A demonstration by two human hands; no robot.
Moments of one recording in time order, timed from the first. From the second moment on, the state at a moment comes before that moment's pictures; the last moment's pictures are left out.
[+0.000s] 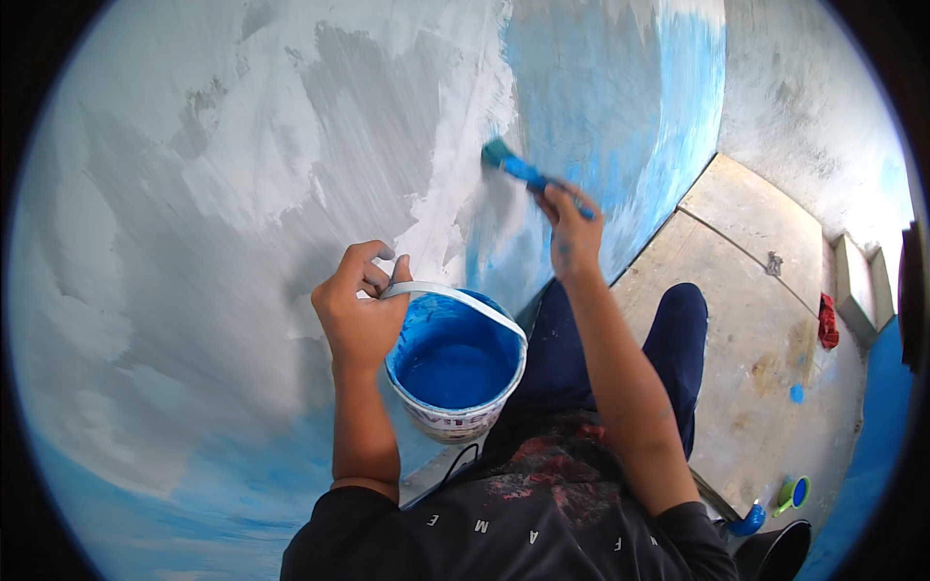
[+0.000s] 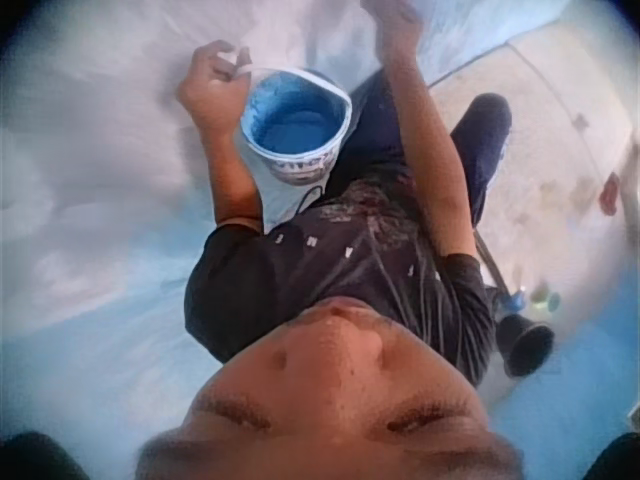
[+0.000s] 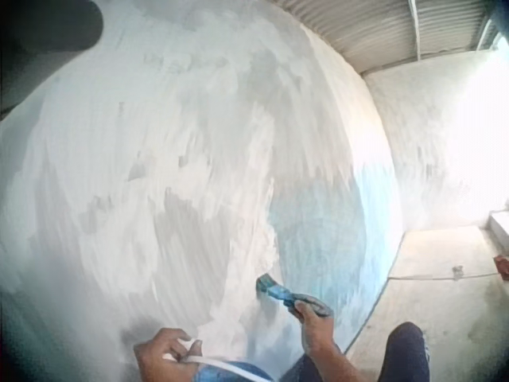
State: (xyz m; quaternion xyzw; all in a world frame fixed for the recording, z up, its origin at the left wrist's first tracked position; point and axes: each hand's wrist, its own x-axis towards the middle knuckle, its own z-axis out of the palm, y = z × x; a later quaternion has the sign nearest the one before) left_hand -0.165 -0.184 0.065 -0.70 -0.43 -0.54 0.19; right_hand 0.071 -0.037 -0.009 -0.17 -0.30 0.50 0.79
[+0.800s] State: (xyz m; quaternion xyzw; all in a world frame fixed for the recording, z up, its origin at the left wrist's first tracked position) left_hand -0.190 -0.146 0.038 -0.66 -0.44 -0.47 0.38; right_hand 0.094 -0.007 -0.101 -0.26 -0.21 0.49 0.80
